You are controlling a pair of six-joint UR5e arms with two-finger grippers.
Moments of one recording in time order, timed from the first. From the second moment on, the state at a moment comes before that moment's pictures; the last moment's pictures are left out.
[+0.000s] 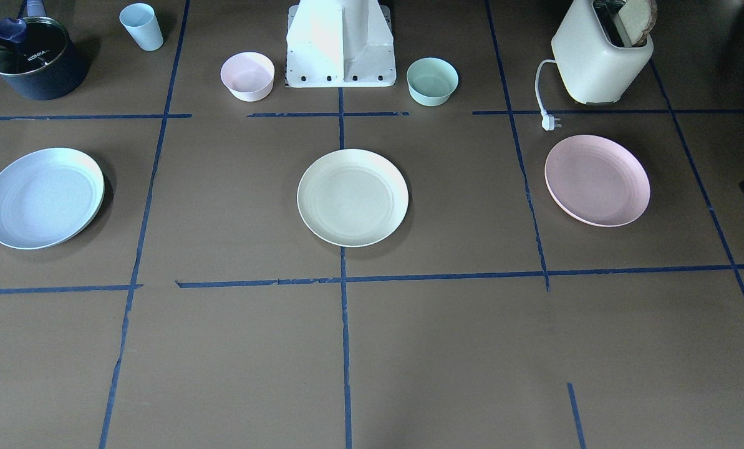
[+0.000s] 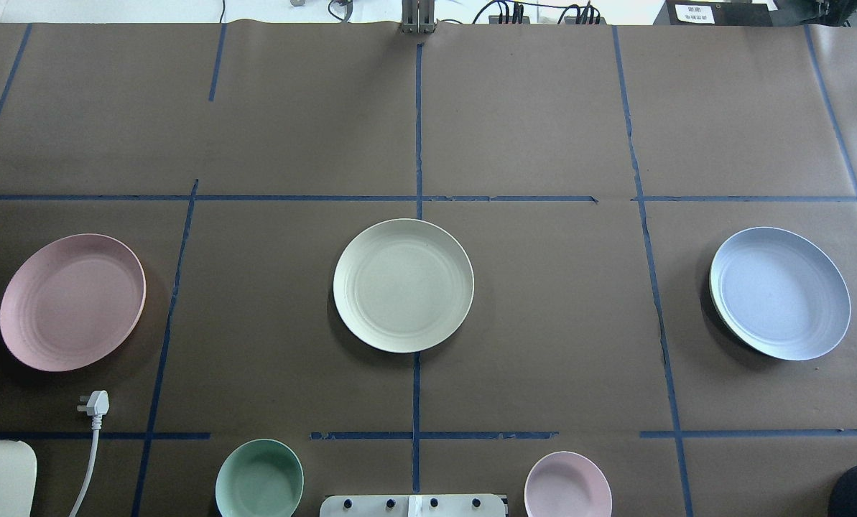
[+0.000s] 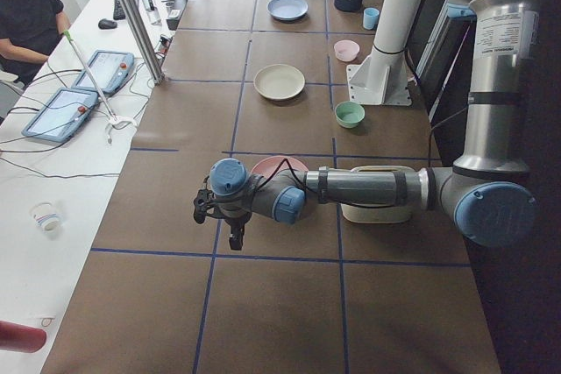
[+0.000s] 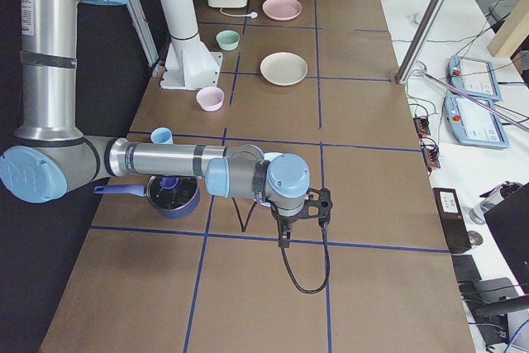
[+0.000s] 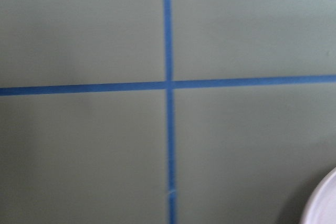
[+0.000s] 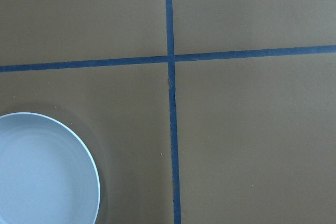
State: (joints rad) left arm -1.35 -1.54 -1.53 -1.99 -2.39 -0.42; right arm 1.64 -1.67 1.69 -1.61 2.43 -0.01
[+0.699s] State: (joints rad) left arm -1.11 -1.49 -1.53 -2.27 -2.38 -0.75; right arm 1.64 -1.67 1.71 -1.61 2.44 -0.01
